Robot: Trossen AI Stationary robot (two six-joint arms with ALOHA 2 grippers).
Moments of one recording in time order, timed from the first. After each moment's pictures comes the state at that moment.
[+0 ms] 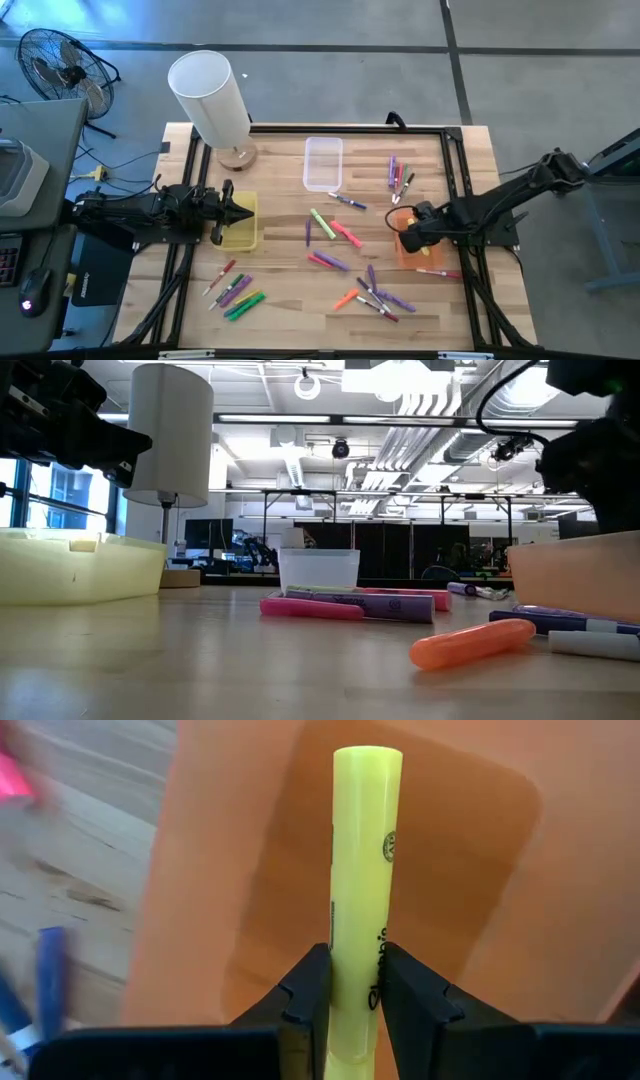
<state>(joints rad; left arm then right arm) -0.06 0.02 0.02 0.00 0.01 -0.11 0.34 1.09 0.58 -0.87 0.08 1.54</state>
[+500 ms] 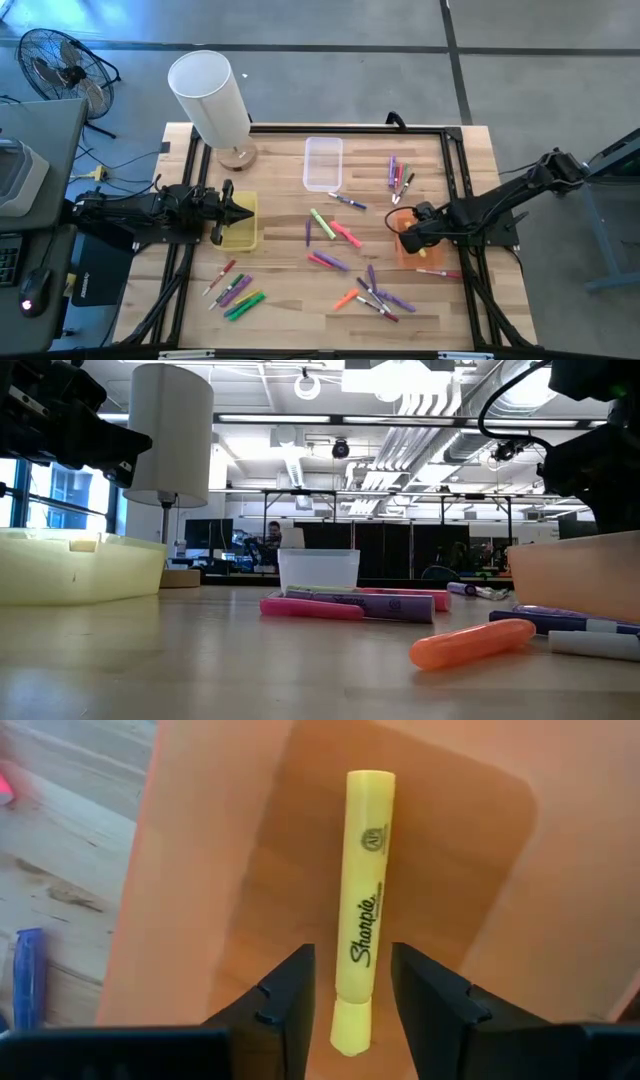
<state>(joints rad) -0.06 0.02 0.02 0.00 0.01 -0.11 0.35 1.10 0.57 -0.86 0.10 1.52</state>
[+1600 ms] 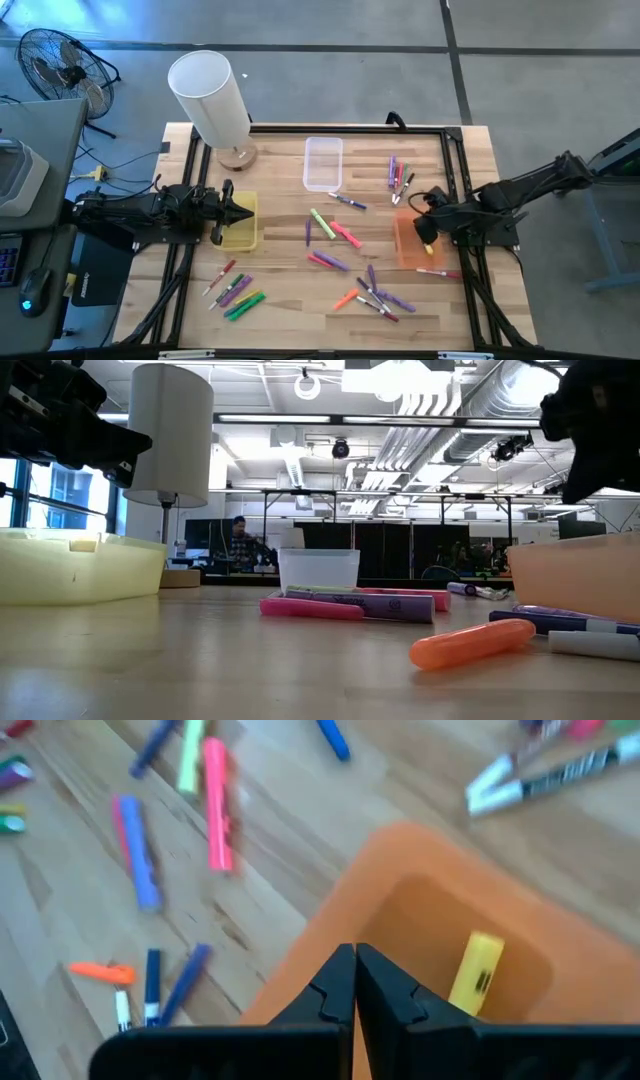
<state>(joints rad) -0.06 0.02 0.02 0.00 0.01 -0.11 0.35 0.70 0.57 -0.86 0.32 1.19</state>
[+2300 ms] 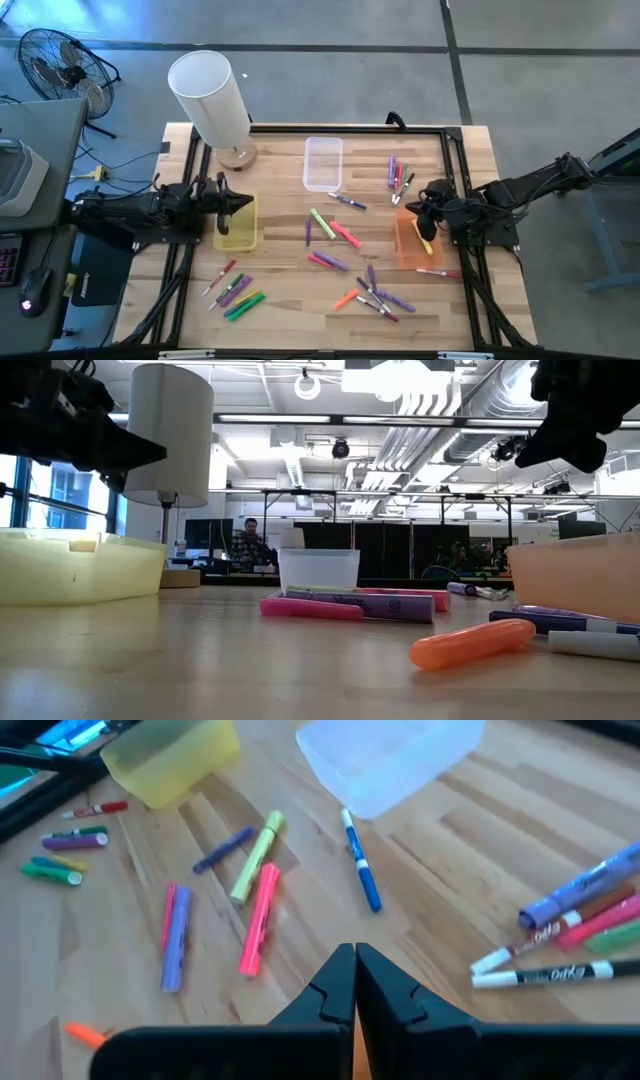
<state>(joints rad) -0.06 0.05 0.07 -0.02 -0.26 -0.21 0.35 0.64 0.58 -0.68 0.55 0.85</state>
